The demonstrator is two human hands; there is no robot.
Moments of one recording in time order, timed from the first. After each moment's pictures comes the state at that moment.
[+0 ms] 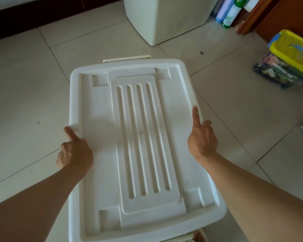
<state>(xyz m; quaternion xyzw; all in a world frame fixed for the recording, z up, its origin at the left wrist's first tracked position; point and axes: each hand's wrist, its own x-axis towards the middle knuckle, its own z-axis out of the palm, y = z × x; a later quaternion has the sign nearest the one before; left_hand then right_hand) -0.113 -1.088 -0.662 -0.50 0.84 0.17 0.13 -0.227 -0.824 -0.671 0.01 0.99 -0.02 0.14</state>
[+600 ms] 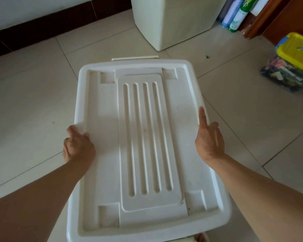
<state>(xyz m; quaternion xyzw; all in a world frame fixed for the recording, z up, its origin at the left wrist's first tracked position) -0.111 -1.081 -0.624 -0.54 0.80 0.26 0.05 -0.222 -0.809 -0.649 -0.03 0.99 -0.07 0.10</state>
